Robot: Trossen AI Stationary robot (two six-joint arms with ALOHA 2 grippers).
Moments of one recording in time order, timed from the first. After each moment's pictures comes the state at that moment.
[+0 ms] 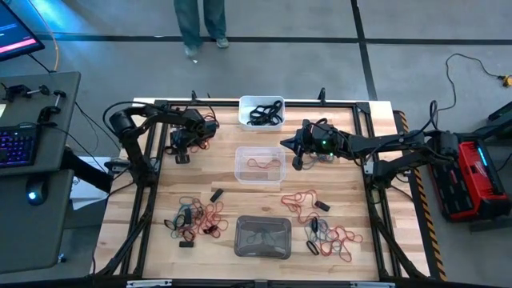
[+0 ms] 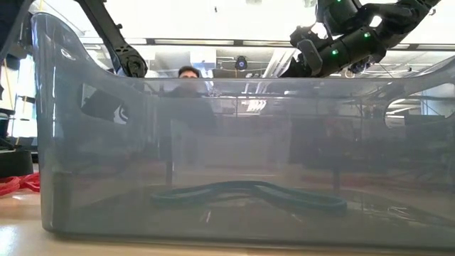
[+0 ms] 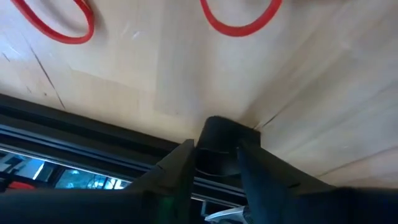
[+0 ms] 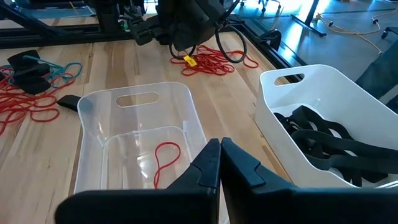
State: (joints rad) left arm 0.64 1.80 0.86 -1.18 -0.40 0.23; right arm -0.22 1.29 0.61 0.29 0.05 -0.03
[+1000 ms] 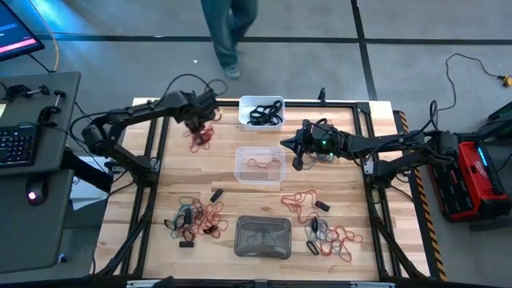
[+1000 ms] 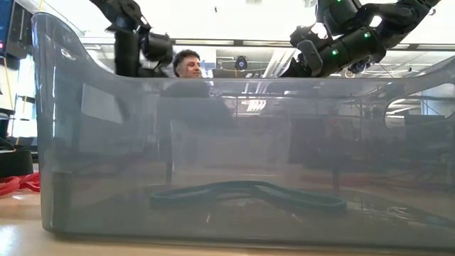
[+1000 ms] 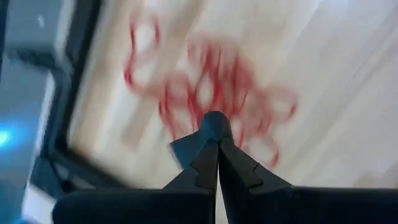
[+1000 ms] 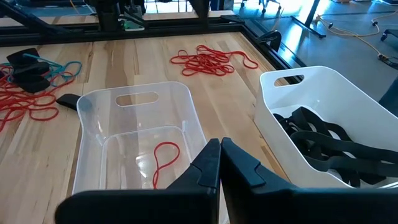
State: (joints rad) left arm 0.62 1.50 1.12 -1.03 -0.25 0.18; right arm -0.22 1.29 0.61 0.29 0.05 -0.04
